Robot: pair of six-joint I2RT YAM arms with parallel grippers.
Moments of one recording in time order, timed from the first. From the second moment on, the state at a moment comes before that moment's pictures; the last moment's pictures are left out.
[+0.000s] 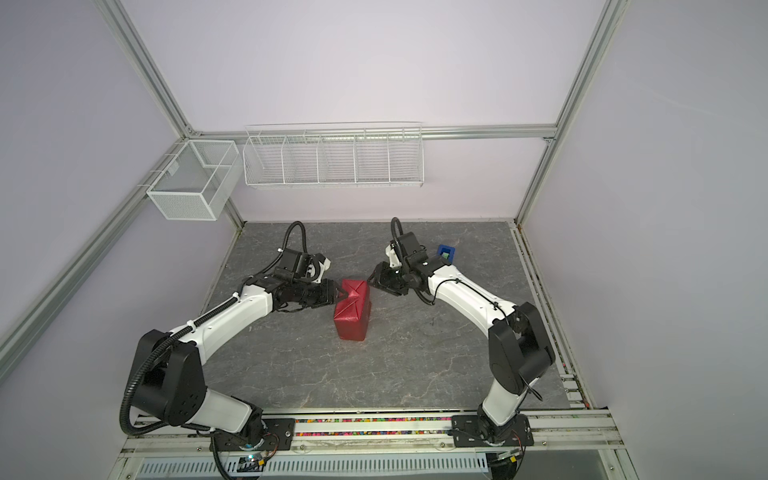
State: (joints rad) left arm -0.43 1.50 1.04 -0.49 0.44 -0.46; right arm 0.55 1.67 1.35 -0.52 -0.43 0.78
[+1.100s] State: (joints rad) left arm -0.43 1.50 1.03 -0.47 0.45 -0.46; right arm -0.09 2.04 1.30 -0.28 -0.96 0.69
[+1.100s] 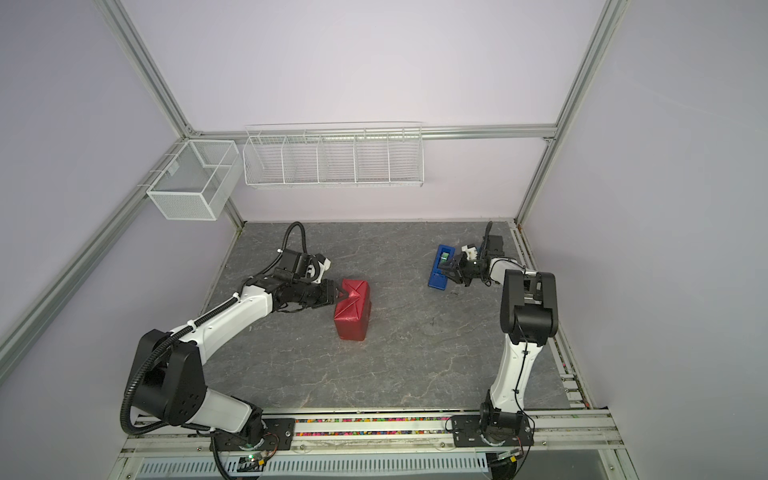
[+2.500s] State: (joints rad) left arm -0.43 1.50 1.02 -0.47 0.44 -0.45; right arm -0.01 1.79 1.07 -0.29 -0.93 0.74
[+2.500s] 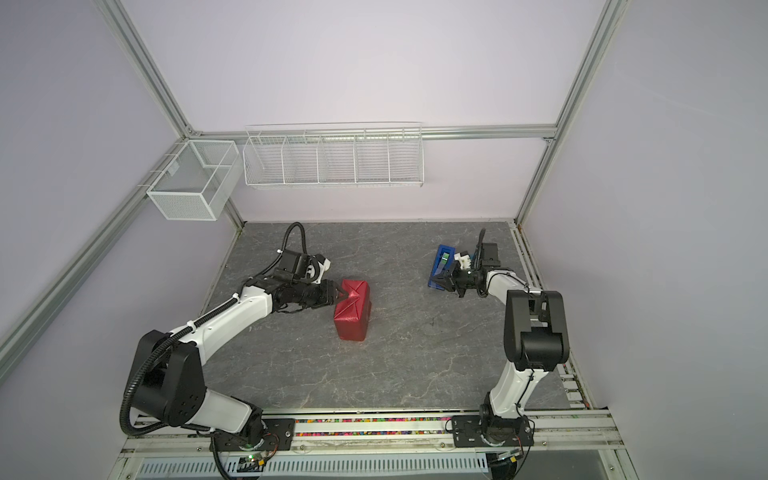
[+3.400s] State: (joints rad) left arm -0.42 1.51 1.03 -0.47 0.47 -0.40; right arm -0.06 1.89 1.00 -0.39 -0.85 0.57
